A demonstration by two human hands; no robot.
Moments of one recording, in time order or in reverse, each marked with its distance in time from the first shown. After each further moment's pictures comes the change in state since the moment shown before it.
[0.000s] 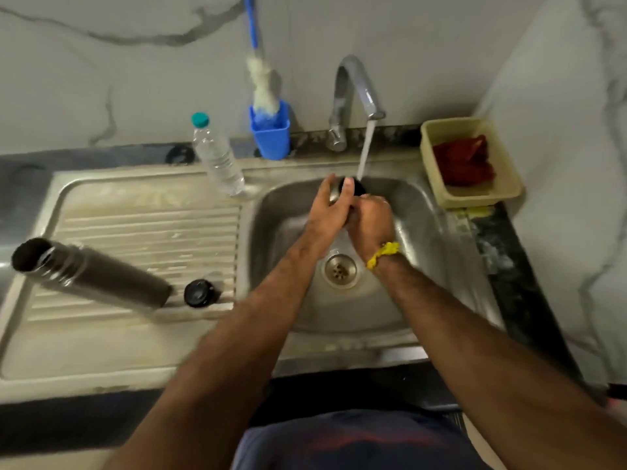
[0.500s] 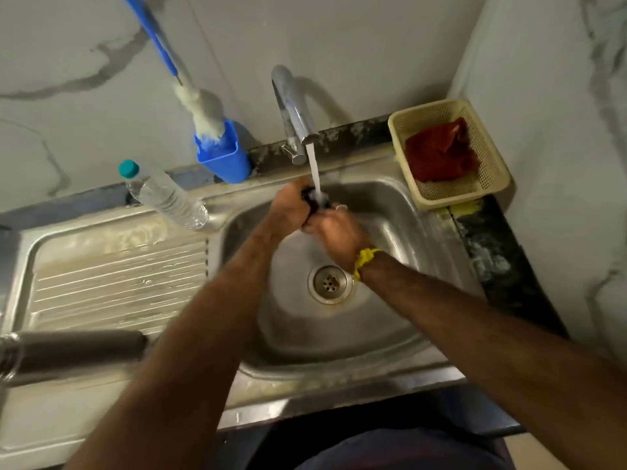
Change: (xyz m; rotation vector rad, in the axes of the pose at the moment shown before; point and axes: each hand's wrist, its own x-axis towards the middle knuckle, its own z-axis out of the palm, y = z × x) left_hand 0.088 0.016 0.004 0.699 -0.101 0.067; right_hand 0.036 0.035 0.007 -0.036 -0.296 -0.240
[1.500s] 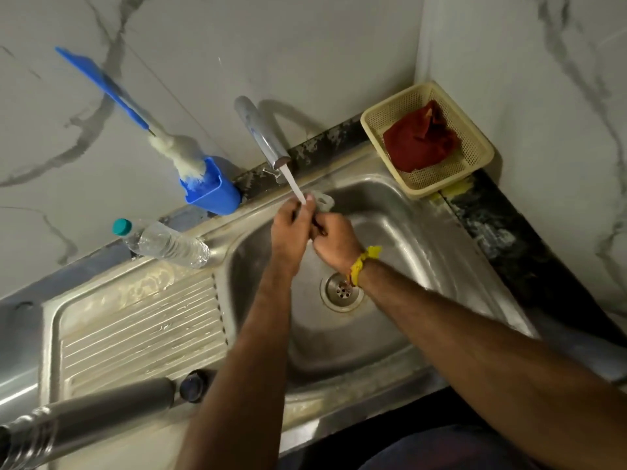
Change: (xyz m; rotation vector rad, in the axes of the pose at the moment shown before) left_hand -0.023 0.006 0.013 -0.419 0.091 -0.006; right_hand 0.006 -0.010 0.008 0.767 0.260 0.456
